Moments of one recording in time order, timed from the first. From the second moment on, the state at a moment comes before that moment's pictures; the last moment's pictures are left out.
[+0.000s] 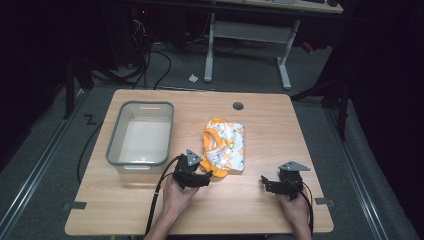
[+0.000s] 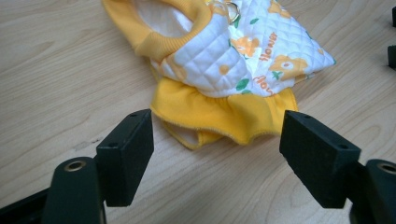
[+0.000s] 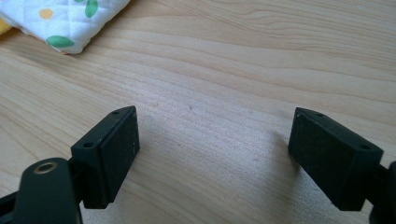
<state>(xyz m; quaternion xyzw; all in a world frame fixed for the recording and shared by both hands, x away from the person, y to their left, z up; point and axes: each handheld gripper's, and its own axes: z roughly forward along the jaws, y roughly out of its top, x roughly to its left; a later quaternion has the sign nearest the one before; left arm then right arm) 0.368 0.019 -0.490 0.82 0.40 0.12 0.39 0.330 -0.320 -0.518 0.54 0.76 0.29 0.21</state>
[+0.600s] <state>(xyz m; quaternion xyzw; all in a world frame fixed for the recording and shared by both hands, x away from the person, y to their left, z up) 0.396 -0.003 -0.478 0.83 0.39 0.13 0.38 0.330 -0.320 -0.518 0.54 0.76 0.29 0.21</state>
